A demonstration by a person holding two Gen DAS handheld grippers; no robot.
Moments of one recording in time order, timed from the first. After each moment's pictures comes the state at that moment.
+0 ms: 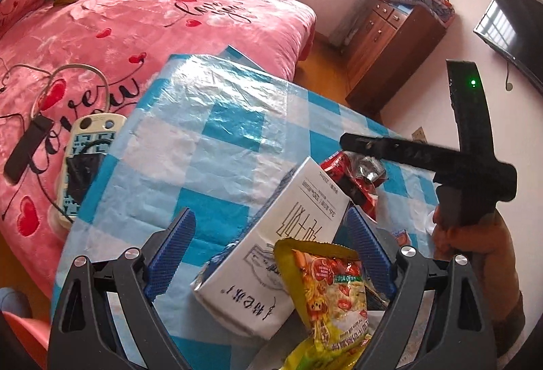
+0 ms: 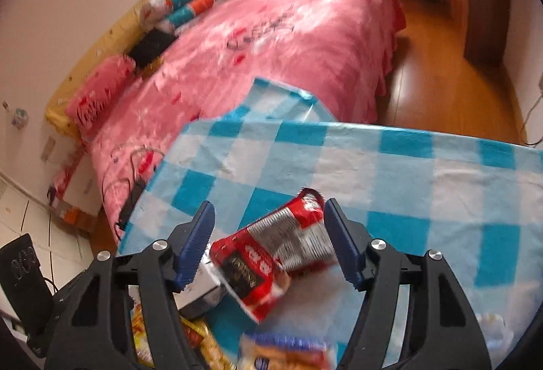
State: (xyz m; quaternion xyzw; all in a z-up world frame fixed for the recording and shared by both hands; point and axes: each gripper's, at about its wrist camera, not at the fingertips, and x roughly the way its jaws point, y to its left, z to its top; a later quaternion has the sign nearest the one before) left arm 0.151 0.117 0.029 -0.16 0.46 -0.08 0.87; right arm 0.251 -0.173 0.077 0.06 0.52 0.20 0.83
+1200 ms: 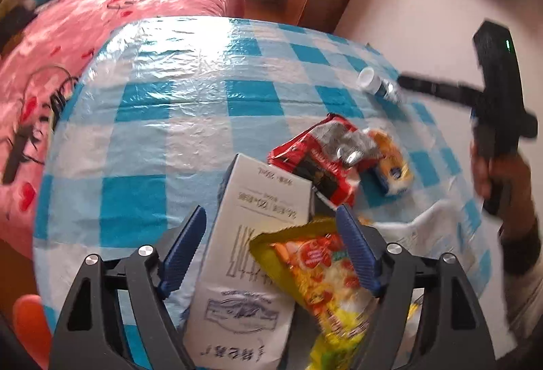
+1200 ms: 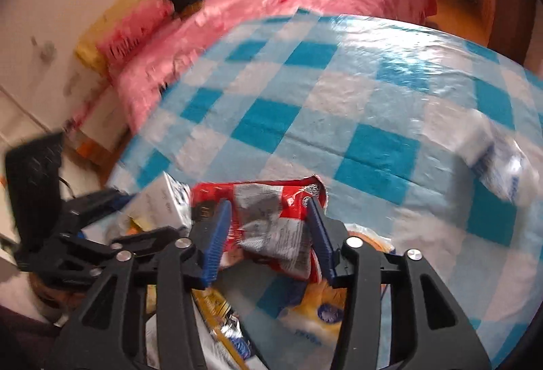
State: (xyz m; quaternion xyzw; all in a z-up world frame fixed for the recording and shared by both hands) left arm 0.022 0.073 0.029 -0.02 0.50 -0.20 0.84; right arm 0.083 -0.229 0.077 0.09 0.45 0.22 0.86
